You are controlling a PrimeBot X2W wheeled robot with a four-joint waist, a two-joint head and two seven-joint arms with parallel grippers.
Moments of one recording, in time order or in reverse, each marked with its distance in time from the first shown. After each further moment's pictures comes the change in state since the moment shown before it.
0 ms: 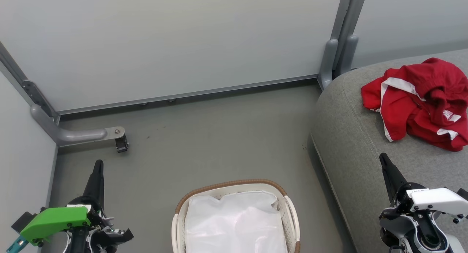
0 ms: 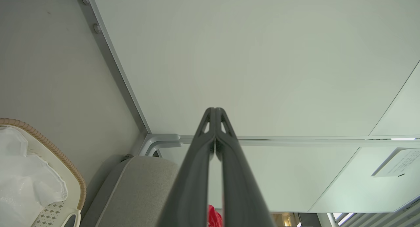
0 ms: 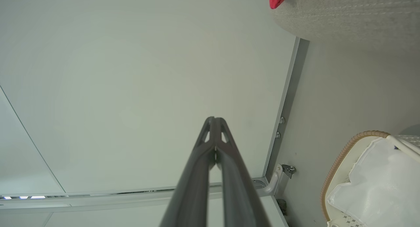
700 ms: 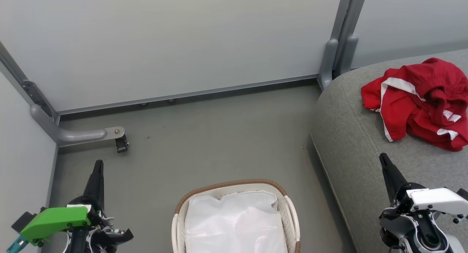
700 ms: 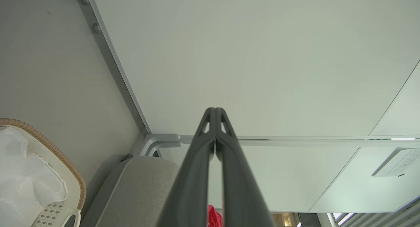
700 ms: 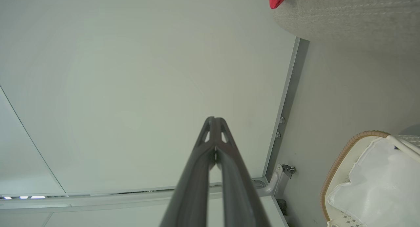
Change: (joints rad) left arm 0.000 0.000 0.000 0.000 0.000 0.000 0.000; right arm 0.000 0.000 0.000 0.000 0.000 0.000 0.000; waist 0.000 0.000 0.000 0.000
